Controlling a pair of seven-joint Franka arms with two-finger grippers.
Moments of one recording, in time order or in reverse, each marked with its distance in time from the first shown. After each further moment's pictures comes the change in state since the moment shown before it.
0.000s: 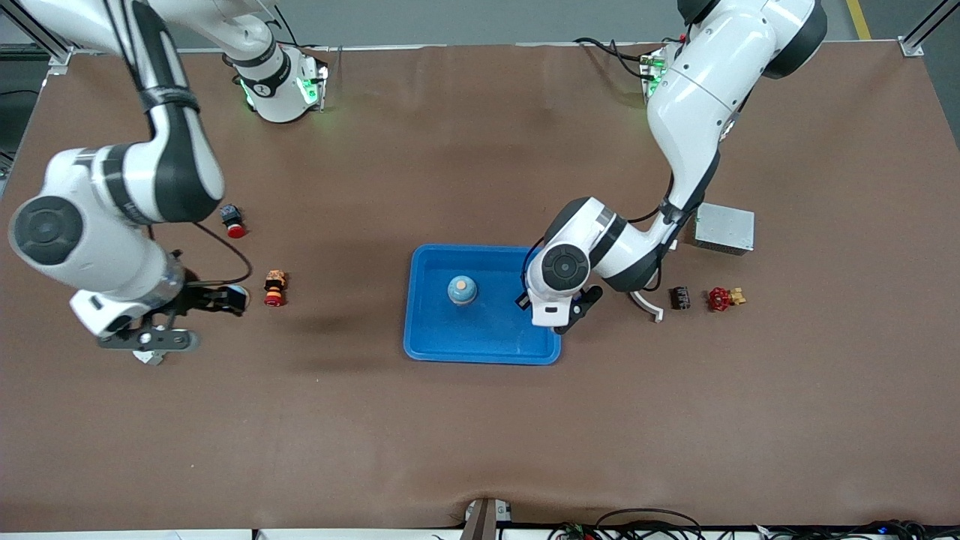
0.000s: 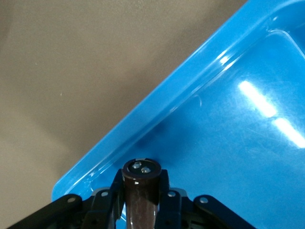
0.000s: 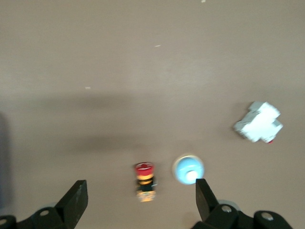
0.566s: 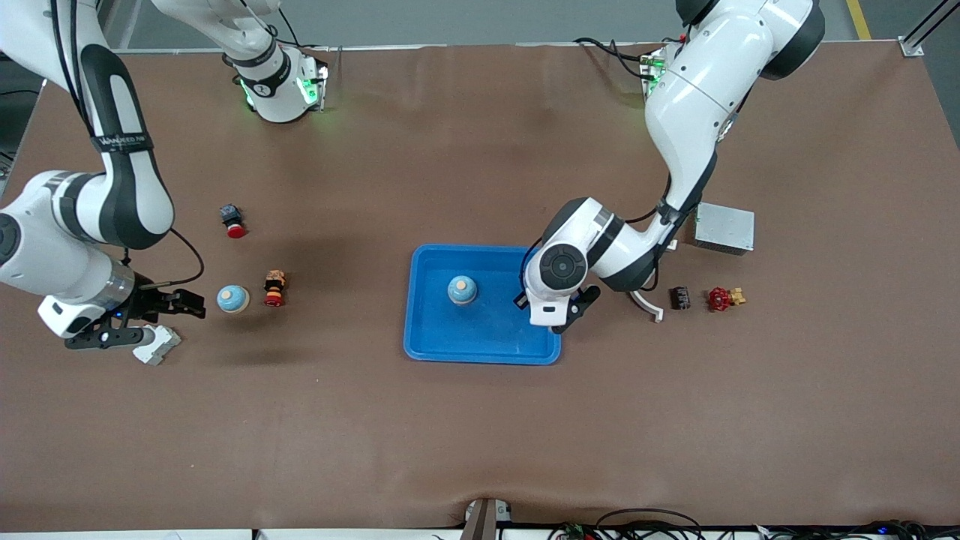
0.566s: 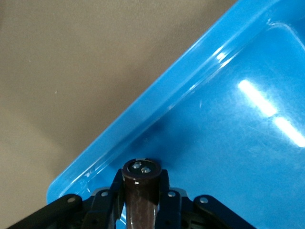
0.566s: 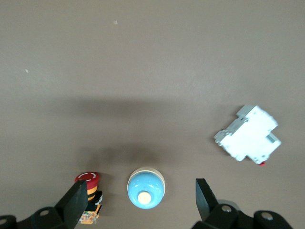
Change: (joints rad) left arm -0.005 0.007 0.001 0.000 0.009 0.010 0.000; right arm -0.160 0.005 0.003 -0.281 0.136 0.320 -0.294
